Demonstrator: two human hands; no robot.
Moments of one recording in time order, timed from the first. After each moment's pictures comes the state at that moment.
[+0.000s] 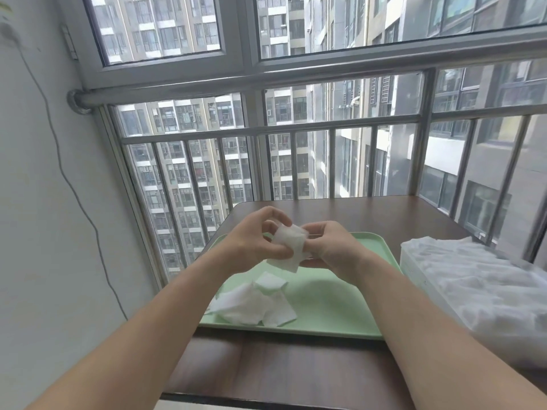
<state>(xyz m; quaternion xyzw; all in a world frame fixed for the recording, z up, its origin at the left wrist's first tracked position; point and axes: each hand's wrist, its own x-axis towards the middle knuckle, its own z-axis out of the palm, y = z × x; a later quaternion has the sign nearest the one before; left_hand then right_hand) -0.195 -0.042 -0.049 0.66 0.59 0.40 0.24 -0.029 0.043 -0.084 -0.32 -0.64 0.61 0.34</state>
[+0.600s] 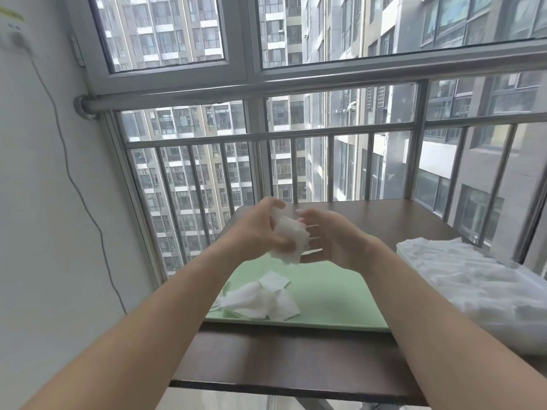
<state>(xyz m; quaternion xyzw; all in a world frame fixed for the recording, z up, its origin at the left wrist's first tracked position) -0.192 -0.046 -0.027 0.65 0.66 0.35 0.14 -0.022 0.019 -0.043 -0.30 -0.63 0.65 0.29</state>
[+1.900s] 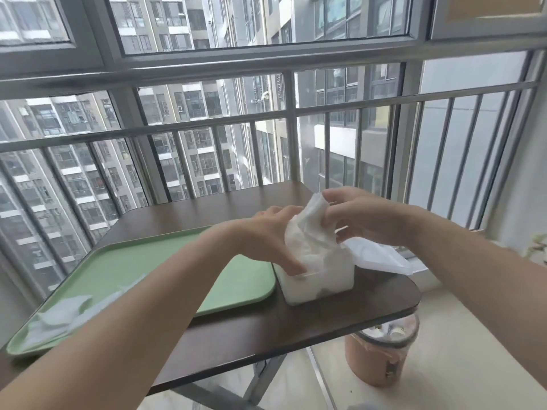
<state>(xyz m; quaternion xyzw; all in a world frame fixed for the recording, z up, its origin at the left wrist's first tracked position) 0.020 -0.010 -0.029 0.83 0.54 0.03 0.16 0.234 -0.006 -0.026 -0.38 -0.74 0.49 0.27</state>
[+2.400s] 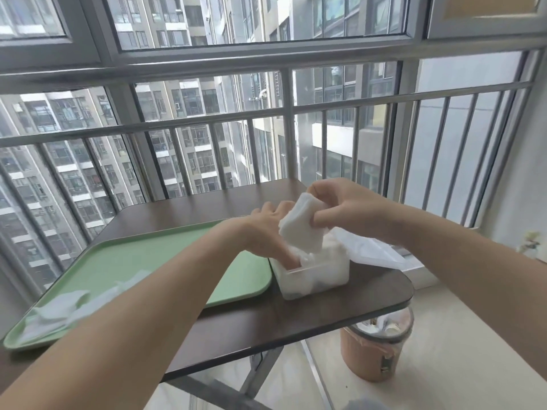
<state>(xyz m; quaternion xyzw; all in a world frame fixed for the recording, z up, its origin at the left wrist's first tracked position) 0.028 0.001 -0.037 0.81 0.57 -0.02 0.11 0.219 -0.032 -0.014 -0.40 -0.79 0.34 0.30</state>
